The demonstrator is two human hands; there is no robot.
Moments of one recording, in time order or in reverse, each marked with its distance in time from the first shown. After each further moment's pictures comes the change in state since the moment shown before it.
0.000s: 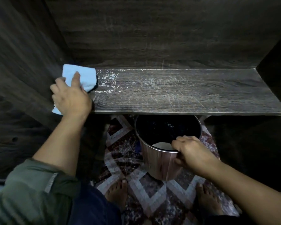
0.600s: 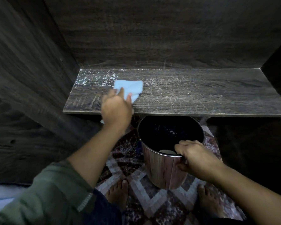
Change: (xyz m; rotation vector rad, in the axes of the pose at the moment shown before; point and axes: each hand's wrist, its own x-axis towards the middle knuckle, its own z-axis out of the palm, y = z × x) left_hand -0.063 0.081 0.015 -0.065 -0.196 0.194; right_hand -0.003 0.003 -0.006 0.004 -0.213 0.092
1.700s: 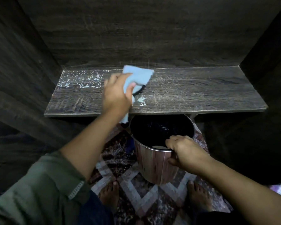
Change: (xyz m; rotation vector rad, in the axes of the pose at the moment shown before) left_hand 0.015 0.037 0.006 -0.462 0.097 0.280; right_hand -0.007 0.010 -0.008 0.035 0.019 0.046
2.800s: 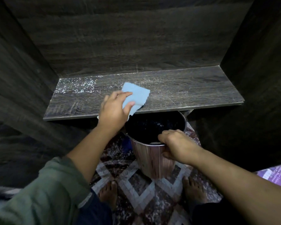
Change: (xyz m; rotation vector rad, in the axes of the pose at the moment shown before) left_hand -0.037 0.017 -0.006 0.163 -0.290 0.040; right_hand -0.016 0.006 -0.009 -0.042 0.031 -0.011
